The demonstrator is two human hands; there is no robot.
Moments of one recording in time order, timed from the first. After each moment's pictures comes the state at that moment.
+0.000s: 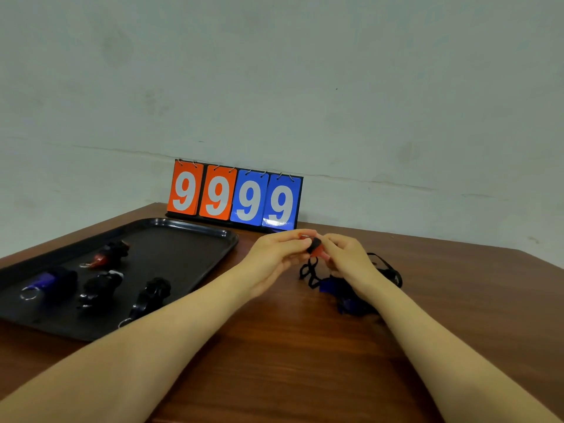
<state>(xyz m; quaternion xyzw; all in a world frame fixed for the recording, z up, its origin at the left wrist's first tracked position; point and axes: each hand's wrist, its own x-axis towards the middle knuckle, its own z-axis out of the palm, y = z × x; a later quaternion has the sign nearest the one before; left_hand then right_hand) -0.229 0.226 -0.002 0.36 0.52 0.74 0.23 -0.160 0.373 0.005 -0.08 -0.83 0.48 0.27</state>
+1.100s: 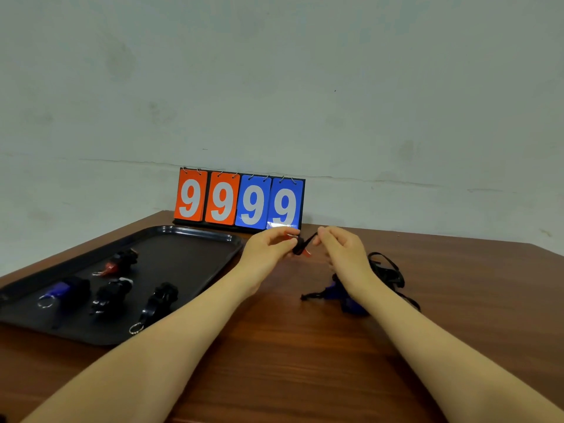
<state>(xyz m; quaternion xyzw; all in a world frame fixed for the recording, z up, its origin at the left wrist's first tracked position) -0.248 0.225 -0.010 0.34 0.66 0.67 0.04 -0.156 0.353 0.005 -0.04 -0.79 0.49 0.36</state>
